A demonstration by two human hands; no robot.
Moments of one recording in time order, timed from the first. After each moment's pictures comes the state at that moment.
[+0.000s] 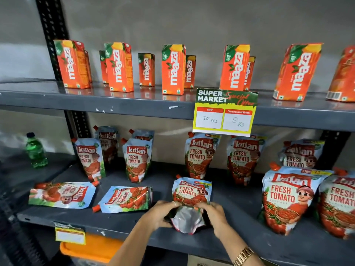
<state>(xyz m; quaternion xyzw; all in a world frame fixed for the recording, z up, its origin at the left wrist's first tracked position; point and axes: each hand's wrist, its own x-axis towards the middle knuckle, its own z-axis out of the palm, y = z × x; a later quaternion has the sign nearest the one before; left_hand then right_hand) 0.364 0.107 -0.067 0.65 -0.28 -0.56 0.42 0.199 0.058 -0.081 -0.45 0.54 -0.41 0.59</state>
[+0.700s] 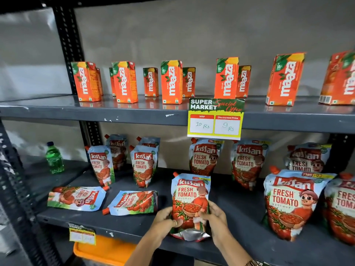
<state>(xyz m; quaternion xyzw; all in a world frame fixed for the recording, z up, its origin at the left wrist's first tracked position) 0.354 0.144 -0.078 0.64 -0.38 -0.45 0.49 0.194 0.081 -0.080 -0.46 0.38 -0.45 0.67</state>
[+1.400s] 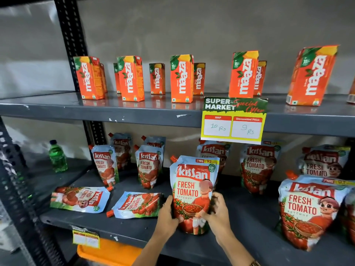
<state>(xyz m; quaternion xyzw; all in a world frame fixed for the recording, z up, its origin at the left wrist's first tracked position) 0.371 0.124 -0.080 0.66 -0.47 -0.31 0.50 0.219 0.071 -0.067 -0.58 0.38 -0.47 0.55</state>
